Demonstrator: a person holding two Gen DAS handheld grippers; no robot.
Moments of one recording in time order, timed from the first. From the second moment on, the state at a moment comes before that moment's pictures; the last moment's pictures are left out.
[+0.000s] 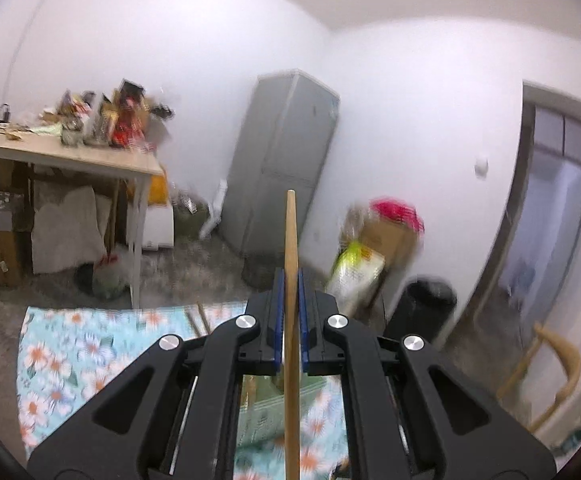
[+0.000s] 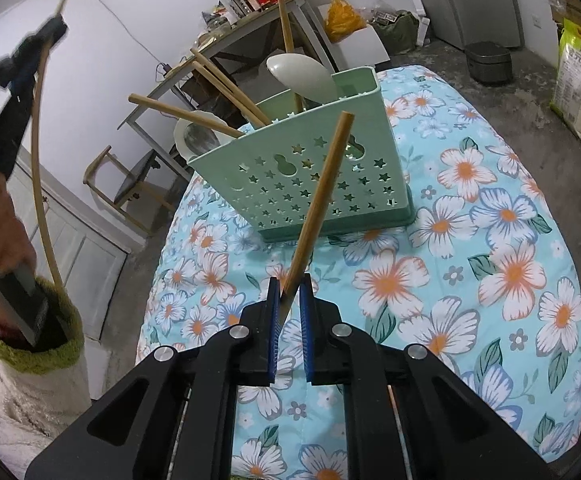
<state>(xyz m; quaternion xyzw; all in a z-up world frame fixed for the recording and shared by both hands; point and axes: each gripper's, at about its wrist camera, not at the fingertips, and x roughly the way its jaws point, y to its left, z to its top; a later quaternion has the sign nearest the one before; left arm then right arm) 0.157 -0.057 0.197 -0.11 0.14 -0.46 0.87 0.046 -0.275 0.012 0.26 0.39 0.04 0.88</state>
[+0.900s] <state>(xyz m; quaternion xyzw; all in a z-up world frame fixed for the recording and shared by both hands) 0.208 -0.155 0.164 -0.22 0.02 -0.29 0.93 0.057 -0.288 -0.006 0.30 0.40 0.04 0.87</state>
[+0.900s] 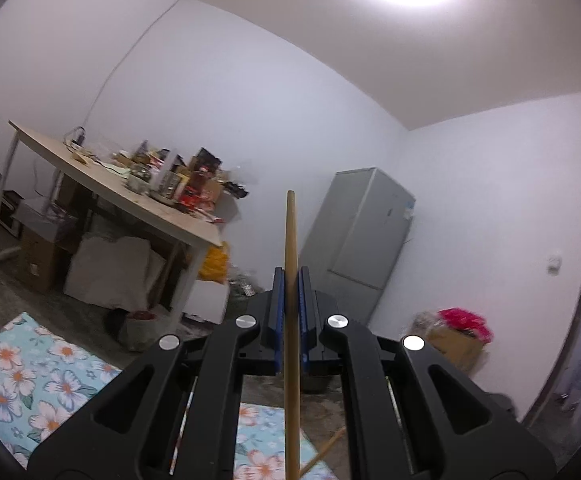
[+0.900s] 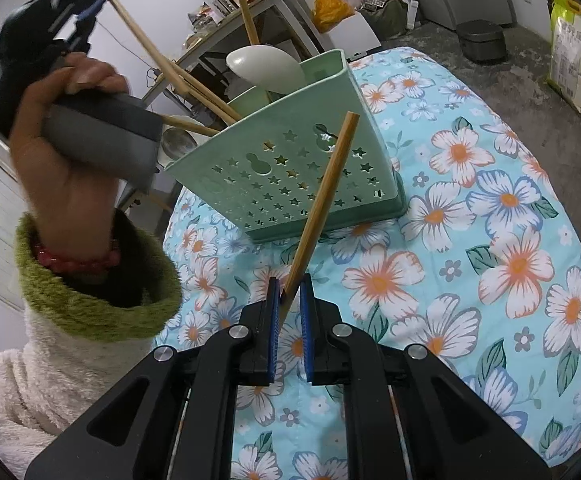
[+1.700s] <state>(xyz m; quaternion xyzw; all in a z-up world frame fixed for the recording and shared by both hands) 0.216 -0.194 0.124 -0.15 0.01 -0.25 0.96 0.064 -0.301 -0.015 0.32 0.40 0.05 0.86</state>
